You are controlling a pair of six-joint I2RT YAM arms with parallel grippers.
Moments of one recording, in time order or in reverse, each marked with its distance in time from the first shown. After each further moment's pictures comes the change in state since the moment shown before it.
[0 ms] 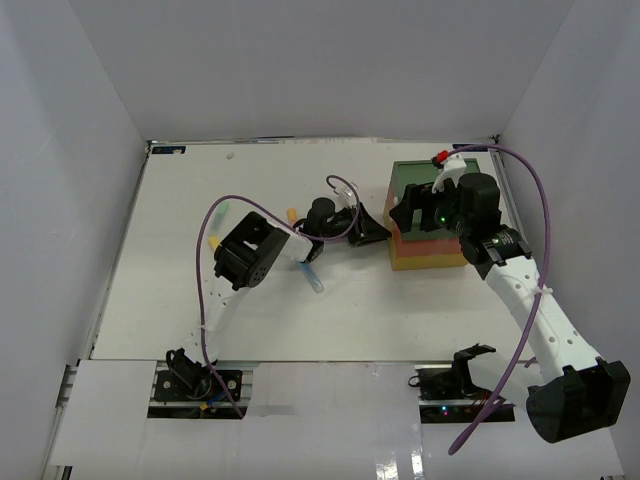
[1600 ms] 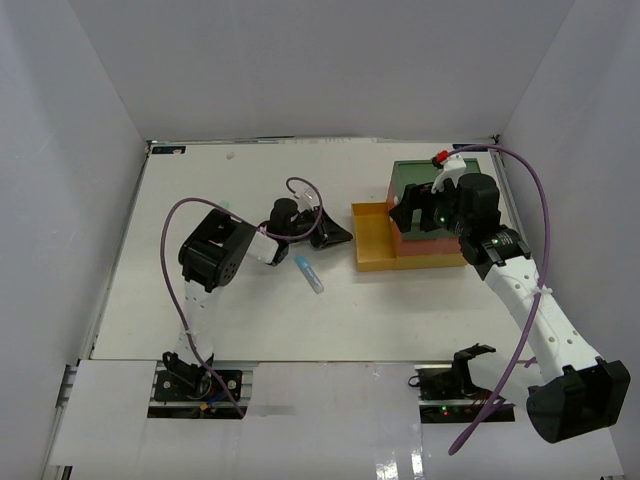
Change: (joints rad) left arm 0.161 -0.218 -0.326 -0.045 0.039 0.042; right arm 0.000 0.000 -0.006 0.013 0.003 0.005
